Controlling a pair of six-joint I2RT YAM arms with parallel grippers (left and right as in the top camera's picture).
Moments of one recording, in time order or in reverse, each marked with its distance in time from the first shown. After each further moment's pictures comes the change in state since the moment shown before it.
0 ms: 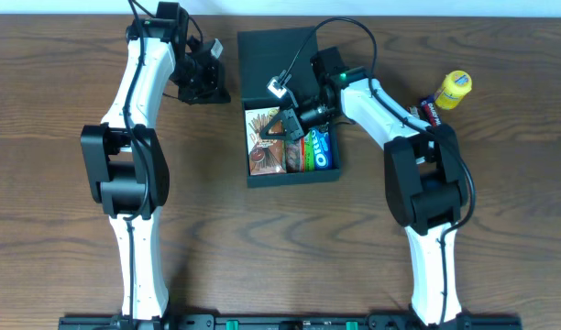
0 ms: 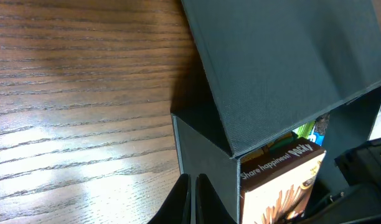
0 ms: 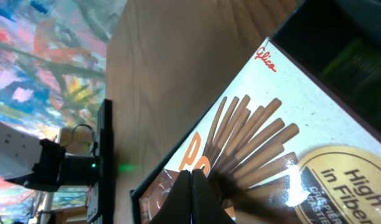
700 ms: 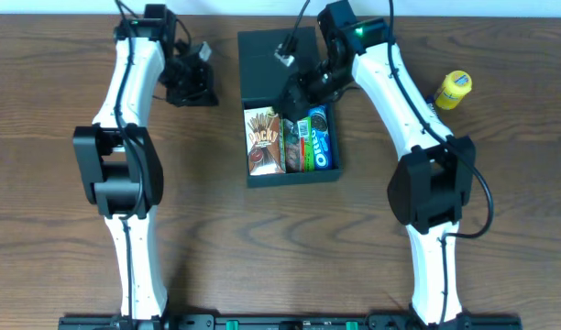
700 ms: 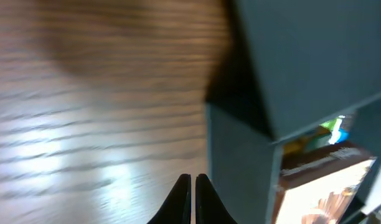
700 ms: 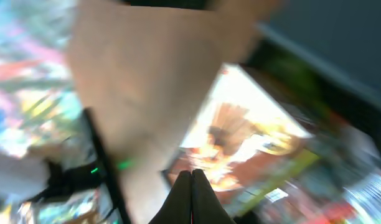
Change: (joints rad) left arm 0.030 0.000 0.000 -0.035 -0.035 0.031; right arm -0.017 0.004 0.440 -0.488 0.219 0.032
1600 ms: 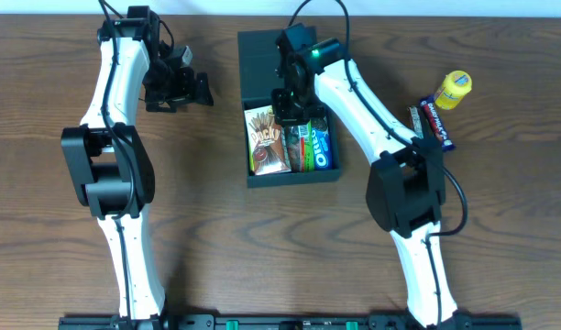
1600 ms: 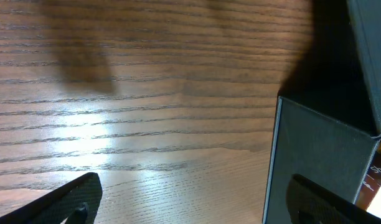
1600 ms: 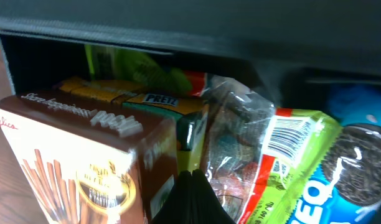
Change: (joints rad) left arm 0.069 0.000 0.000 -0.040 -0.157 0.071; right arm 0.141 0.042 -0.037 0.070 0.655 0.579
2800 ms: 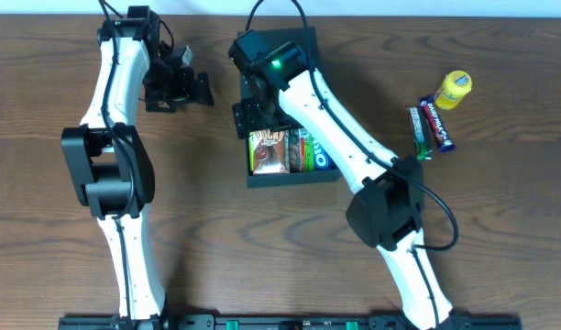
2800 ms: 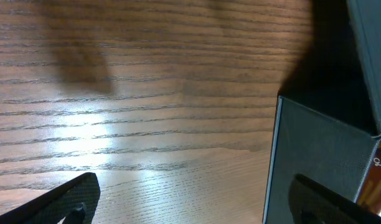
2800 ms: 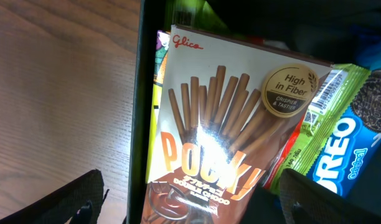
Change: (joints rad) left arm 0.000 0.000 0.000 0.000 0.000 0.001; right arm 0.167 0.001 0.195 -0.191 0.183 0.089
